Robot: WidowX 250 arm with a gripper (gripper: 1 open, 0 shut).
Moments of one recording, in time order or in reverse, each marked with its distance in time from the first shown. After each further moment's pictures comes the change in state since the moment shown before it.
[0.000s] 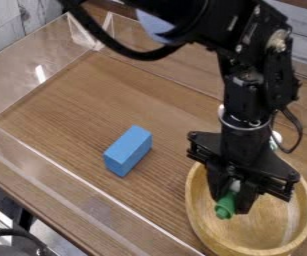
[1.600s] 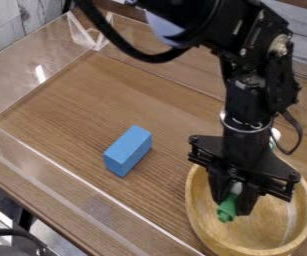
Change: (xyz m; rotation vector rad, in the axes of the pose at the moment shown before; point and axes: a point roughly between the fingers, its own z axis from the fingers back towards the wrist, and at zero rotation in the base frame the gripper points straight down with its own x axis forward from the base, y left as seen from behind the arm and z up) arm 0.001 0.002 -0.008 0.004 0.032 0.044
